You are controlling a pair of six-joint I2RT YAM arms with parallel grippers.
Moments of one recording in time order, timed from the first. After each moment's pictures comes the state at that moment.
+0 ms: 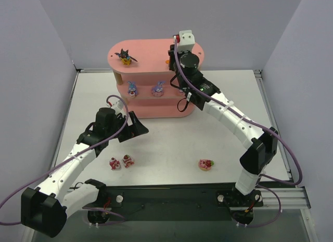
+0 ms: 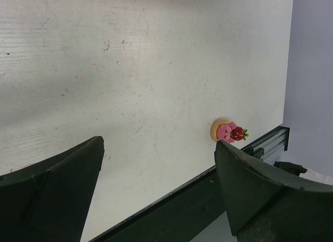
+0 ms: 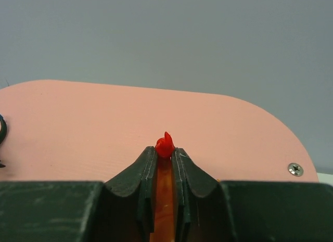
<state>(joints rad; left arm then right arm) -0.37 1.01 0.74 -0.38 0.32 -0.73 0.71 1.73 1.73 0.09 0.53 -0.03</state>
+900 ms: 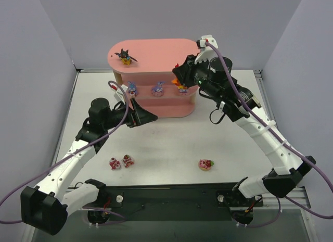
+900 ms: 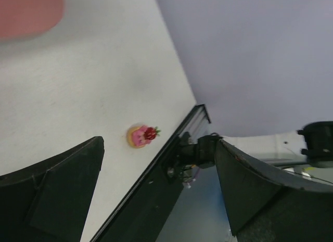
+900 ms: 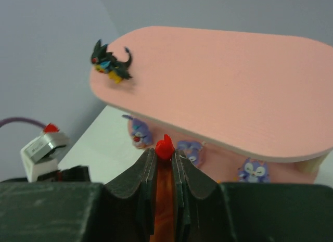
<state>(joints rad) -0.36 1.04 0.83 -0.09 0.63 -0.82 0.69 1.45 1.71 -0.36 0.13 0.25</state>
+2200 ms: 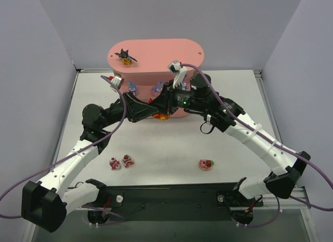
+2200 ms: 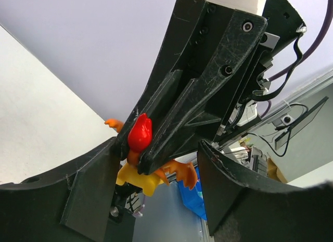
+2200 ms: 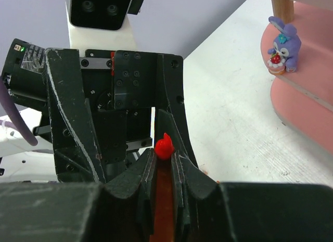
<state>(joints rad) -0.41 1.06 0.78 0.70 0.79 -1.25 0.83 1.39 1.51 -0.32 -0.31 0.44</state>
